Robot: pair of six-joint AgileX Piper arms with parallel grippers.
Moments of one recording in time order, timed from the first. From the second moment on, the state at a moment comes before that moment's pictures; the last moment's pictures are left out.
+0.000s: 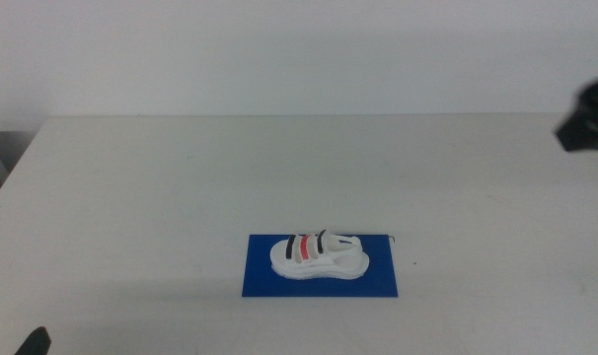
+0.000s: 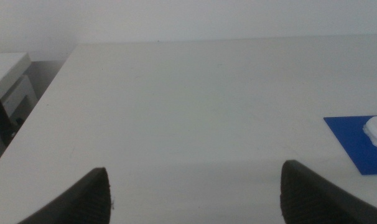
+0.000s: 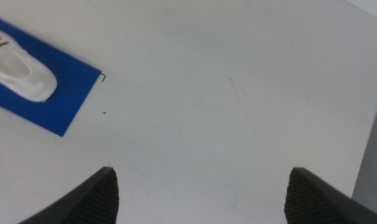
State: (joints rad) left arm -0.03 -0.01 0.03 -0.09 0.27 0.08; right arm 0.15 1.28 -1.36 0.05 1.11 -0.29
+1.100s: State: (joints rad) left arm -0.03 -0.01 0.03 -0.09 0.27 0.08; right arm -0.05 0.30 -0.18 0.18 0.08 -0.27
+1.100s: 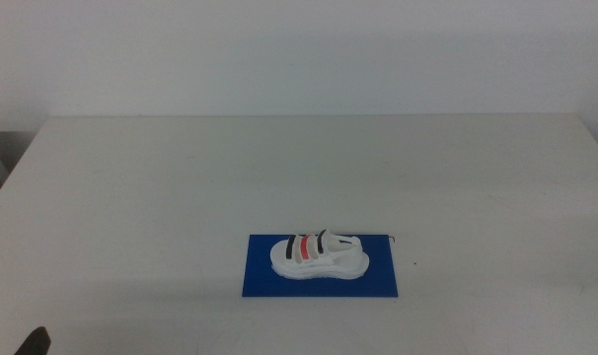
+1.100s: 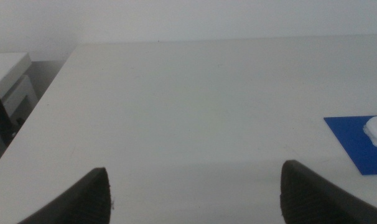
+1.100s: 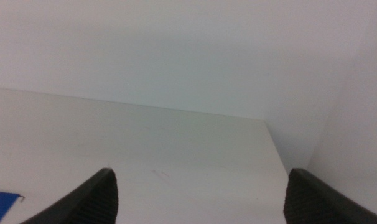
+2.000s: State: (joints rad) left arm -0.03 -0.01 0.03 -0.09 0.27 0.08; right arm -0.05 -0.01 0.03 0.15 0.07 -0.27
